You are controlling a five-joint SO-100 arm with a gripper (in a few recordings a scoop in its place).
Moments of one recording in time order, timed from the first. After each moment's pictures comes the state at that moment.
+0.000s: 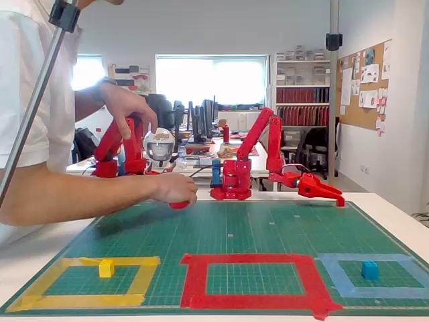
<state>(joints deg) -76.6 60.0 152.1 -76.6 -88.7</state>
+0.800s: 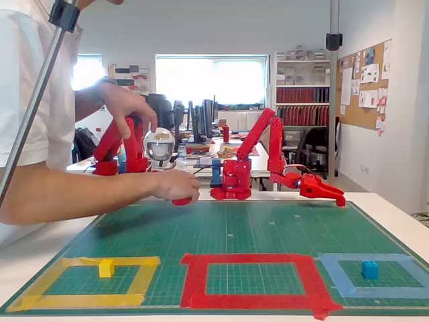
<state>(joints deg) -76.0 58.7 149.9 -77.2 -88.7</state>
